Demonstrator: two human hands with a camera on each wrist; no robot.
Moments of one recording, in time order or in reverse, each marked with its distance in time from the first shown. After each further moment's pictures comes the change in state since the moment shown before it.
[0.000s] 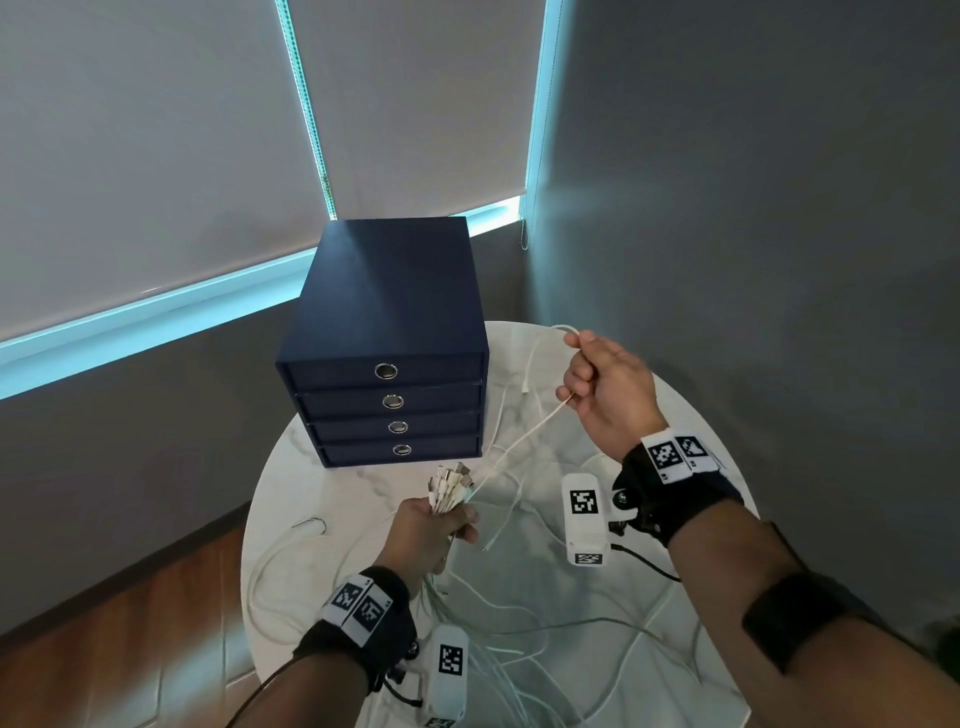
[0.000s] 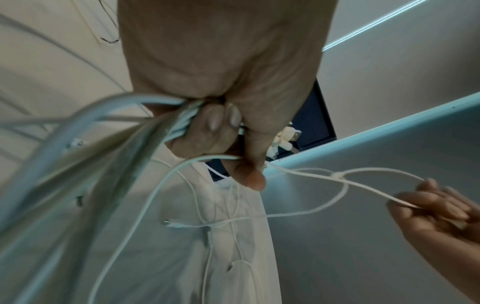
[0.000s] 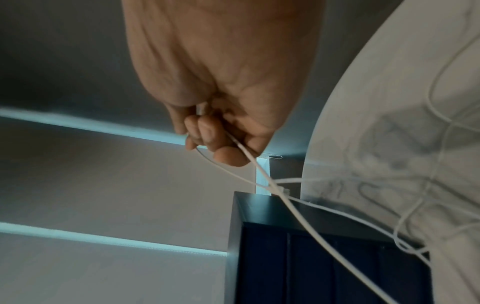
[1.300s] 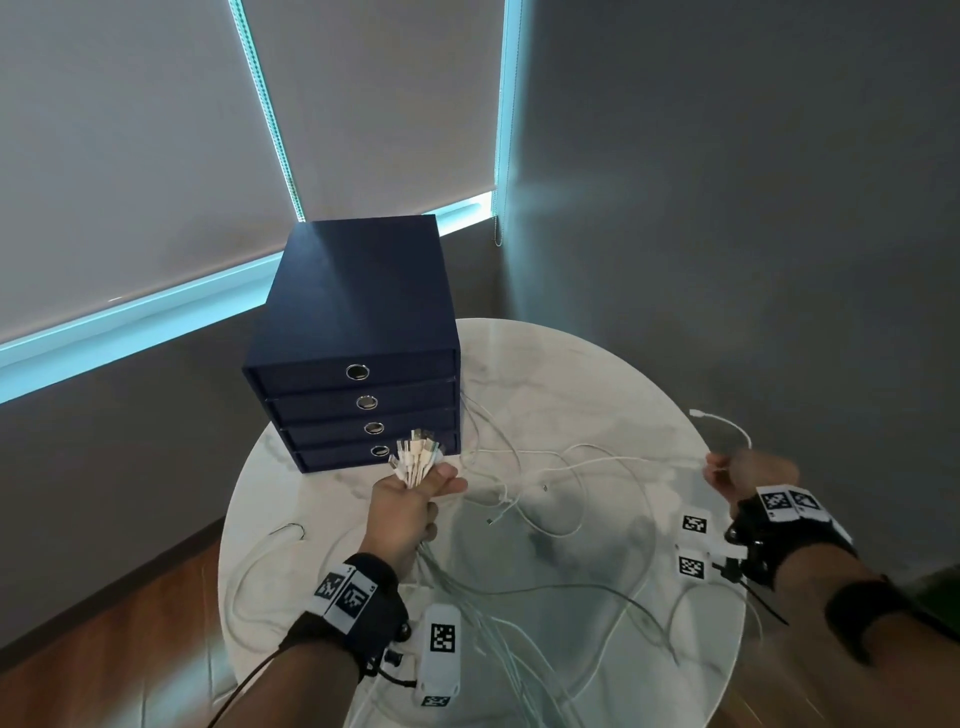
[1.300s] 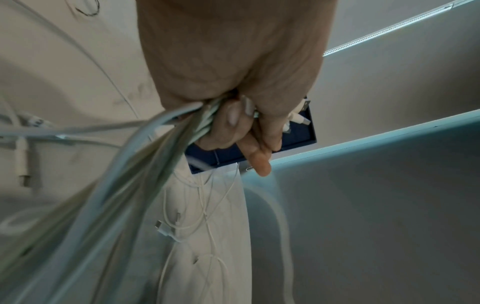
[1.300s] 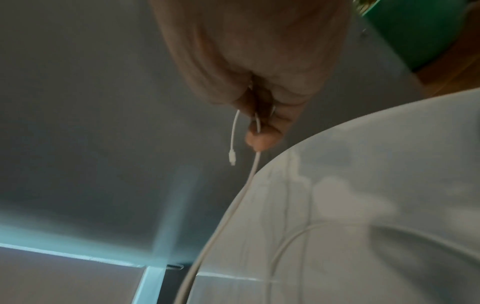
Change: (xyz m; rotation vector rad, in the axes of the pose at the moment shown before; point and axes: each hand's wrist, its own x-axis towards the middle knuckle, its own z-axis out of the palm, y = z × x) left_hand -0.002 0.023 0.014 -0.318 0.053 0.072; right_hand -0.011 -0.004 -0.235 -0.412 0.798 0.253
